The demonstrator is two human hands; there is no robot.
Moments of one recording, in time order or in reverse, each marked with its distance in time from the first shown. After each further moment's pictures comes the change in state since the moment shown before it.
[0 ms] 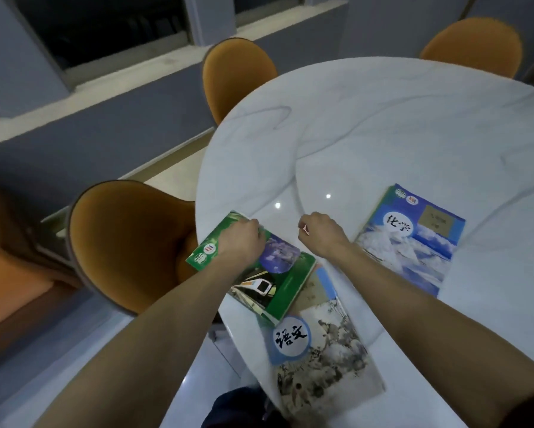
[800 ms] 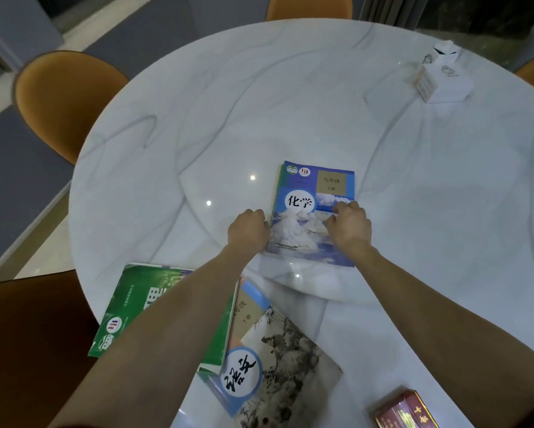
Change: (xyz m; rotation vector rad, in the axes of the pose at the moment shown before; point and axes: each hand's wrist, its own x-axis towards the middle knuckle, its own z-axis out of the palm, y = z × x) left_hand 0.082 0.191 0.070 0.012 -0.216 0.329; right_hand -0.070 0.195 -0.014 0.162 0.355 0.819
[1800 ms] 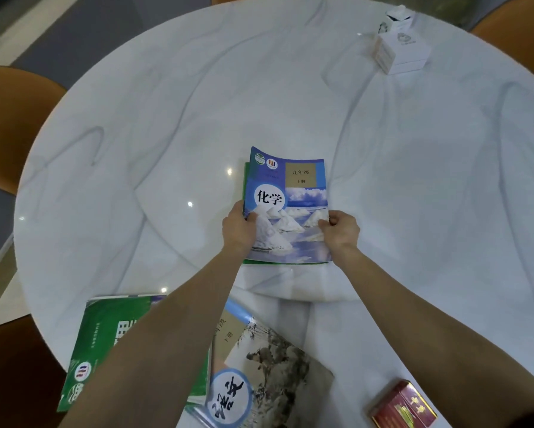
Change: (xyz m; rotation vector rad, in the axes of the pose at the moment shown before) left_hand 0.036 0.038 0.033 -0.676 0.038 -0.104; right_hand 0.007 0.043 0.023 0.816 0.043 0.495
